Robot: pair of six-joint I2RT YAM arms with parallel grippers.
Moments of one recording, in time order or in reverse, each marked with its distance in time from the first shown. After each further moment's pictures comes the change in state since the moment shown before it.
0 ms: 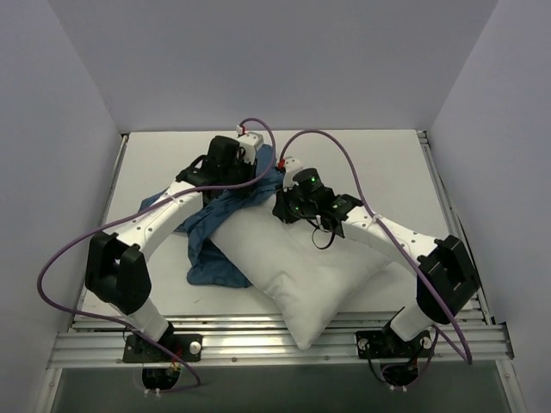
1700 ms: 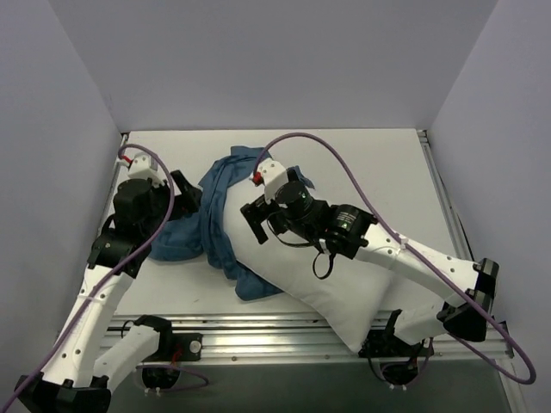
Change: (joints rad) left arm 0.251 -0.719 -0.380 -0.038 -0.199 -0.361; right arm 0.317 -0.171 0.240 -0.305 0.394 -0.122
